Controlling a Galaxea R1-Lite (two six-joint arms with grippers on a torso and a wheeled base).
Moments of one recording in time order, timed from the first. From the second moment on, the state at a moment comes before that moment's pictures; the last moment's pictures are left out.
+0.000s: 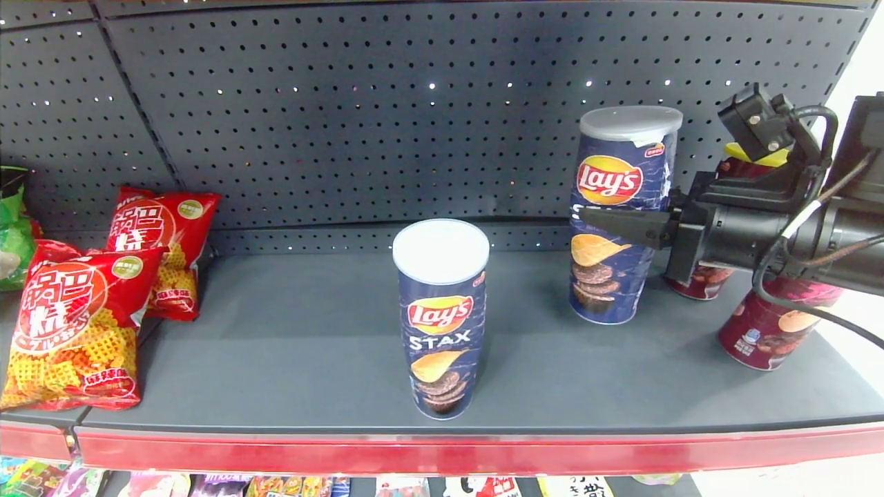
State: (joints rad) left arm 0.00 0.01 0.00 0.01 0.05 -0.05; right arm 0.37 1.51 -0.94 -0.46 0.51 -0.20
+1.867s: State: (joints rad) left arm 0.00 0.00 0.00 0.01 0.04 -0.04; right arm 0.50 2.05 -1.56 -0.42 0.72 -0.17
